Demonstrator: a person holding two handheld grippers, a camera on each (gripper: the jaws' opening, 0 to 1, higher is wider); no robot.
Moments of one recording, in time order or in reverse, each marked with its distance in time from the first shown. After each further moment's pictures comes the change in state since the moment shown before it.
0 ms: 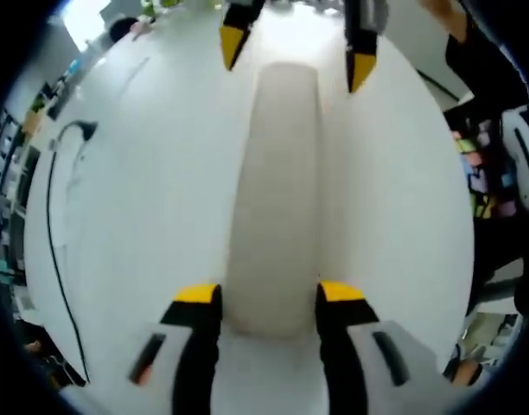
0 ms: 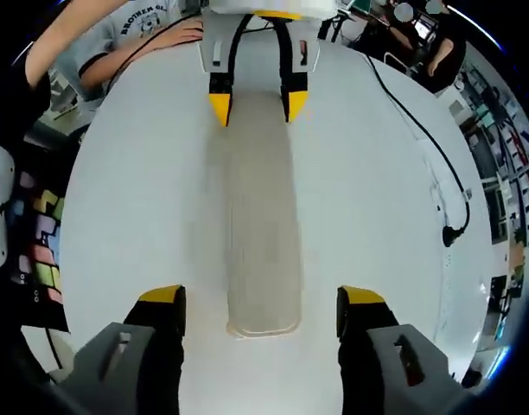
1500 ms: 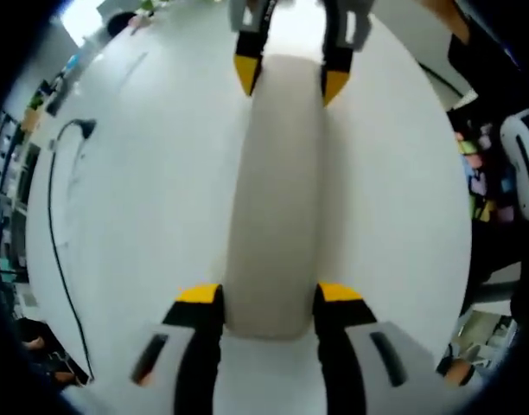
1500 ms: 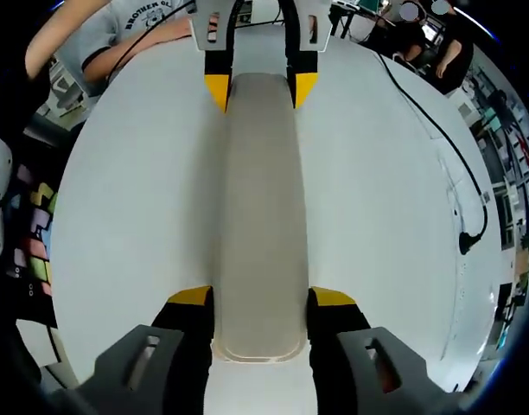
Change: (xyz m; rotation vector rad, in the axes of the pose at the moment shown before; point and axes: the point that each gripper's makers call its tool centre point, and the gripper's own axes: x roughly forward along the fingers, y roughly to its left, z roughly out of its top) left arm -0.001 -0.007 0.004 -0.039 0.064 -0.032; right arm 0.043 -0.008 -0.007 -0.009 0.015 0.048
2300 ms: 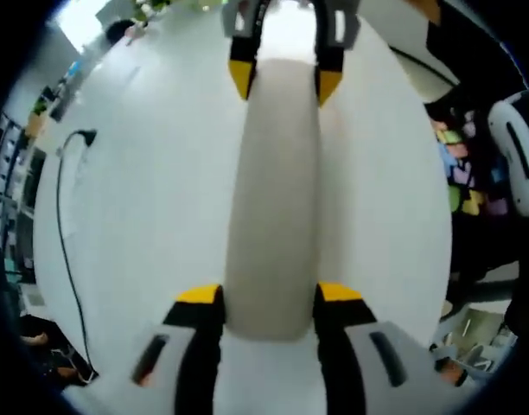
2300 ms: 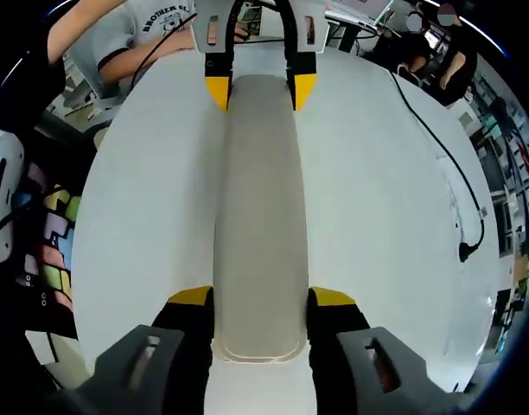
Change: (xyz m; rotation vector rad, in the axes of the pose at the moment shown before) left arm -0.024 -0.035 -0.007 0.012 -0.013 0.040; right arm -0.020 0.031 0.014 -0.023 -0.030 -0.007
